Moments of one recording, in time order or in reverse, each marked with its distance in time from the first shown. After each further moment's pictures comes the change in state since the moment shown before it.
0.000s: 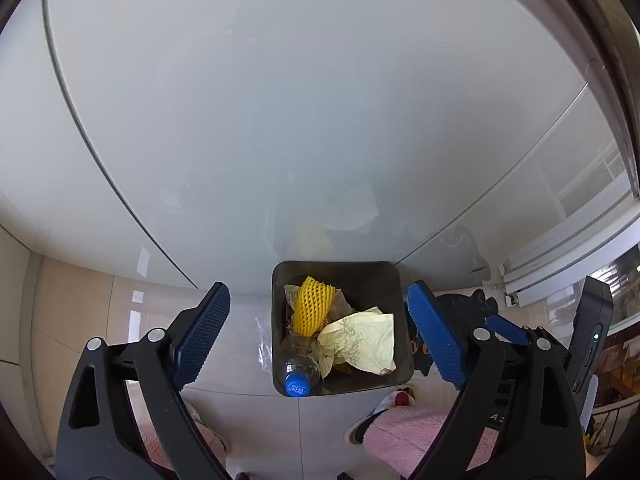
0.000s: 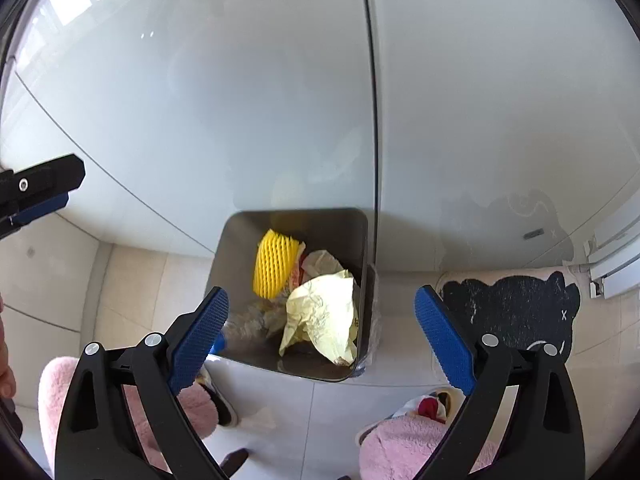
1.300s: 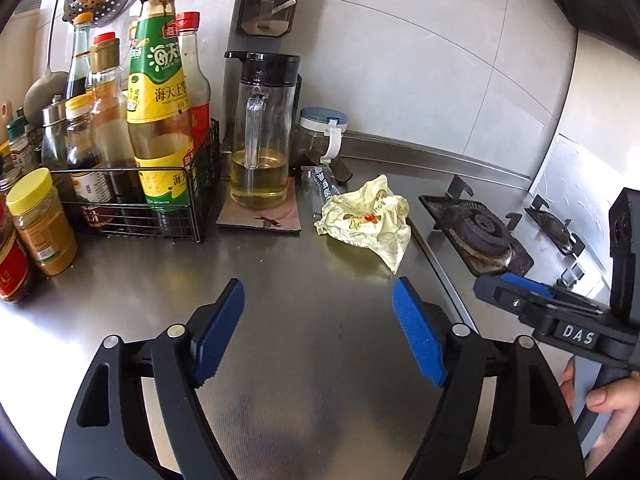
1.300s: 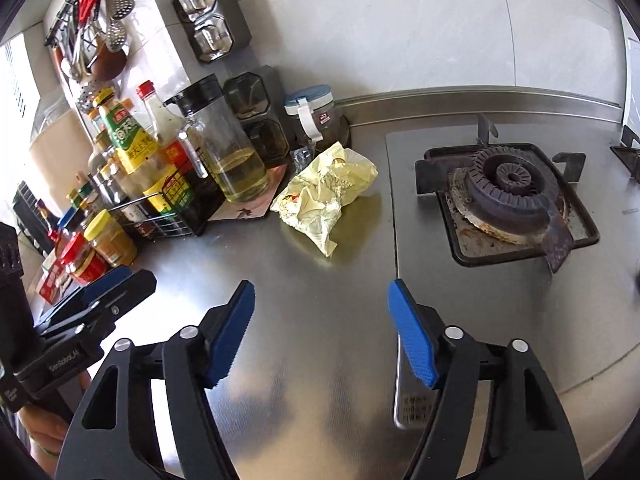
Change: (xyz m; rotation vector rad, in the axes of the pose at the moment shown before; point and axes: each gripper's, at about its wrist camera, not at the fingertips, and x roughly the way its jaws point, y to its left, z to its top) left arm -0.136 -0.079 0.335 0.125 -0.345 -0.066; right arm -0.198 0.027 0.370 0.018 -0.308 0.109
